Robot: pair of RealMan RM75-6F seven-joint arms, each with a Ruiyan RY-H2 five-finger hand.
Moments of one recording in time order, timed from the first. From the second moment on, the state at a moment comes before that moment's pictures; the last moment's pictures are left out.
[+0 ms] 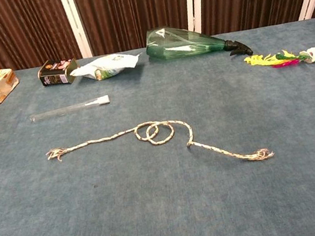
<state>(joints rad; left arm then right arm) -0.09 -1.19 0.06 -1.47 1.68 1.52 -0.02 0.02 -1.13 -0.05 -1.56 -1.63 1.49 -0.14</state>
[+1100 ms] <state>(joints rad) -0.42 -1.68 -0.10 -1.23 1.58 1.14 0.12 0.04 -1.17 -0.03 -1.54 -1.58 1.42 -0.20</state>
